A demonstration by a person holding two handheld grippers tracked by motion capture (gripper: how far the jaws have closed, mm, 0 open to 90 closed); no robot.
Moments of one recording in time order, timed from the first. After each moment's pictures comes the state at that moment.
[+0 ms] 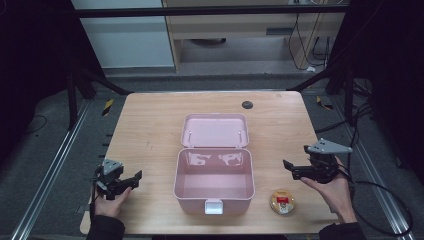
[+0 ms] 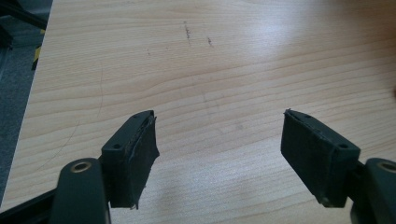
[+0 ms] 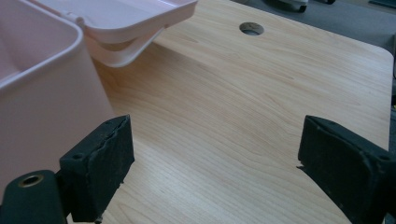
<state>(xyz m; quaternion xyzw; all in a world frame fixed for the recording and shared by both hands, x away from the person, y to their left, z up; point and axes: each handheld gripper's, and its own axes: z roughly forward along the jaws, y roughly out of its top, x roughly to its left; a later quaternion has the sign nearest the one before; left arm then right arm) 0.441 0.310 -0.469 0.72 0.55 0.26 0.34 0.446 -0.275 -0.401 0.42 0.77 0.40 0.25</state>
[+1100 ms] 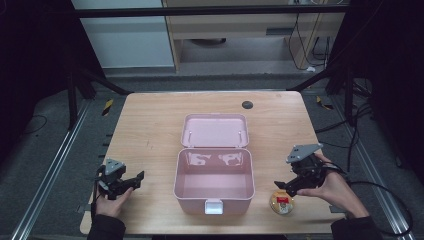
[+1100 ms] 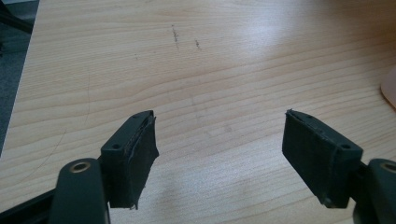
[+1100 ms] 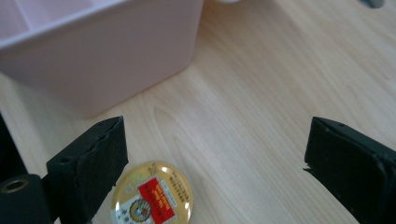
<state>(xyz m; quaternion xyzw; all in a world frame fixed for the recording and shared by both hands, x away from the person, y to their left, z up) 0.441 0.305 -0.469 0.73 0.53 0.25 0.35 0.440 -0.238 -0.386 0.27 0.91 0.29 0.15</state>
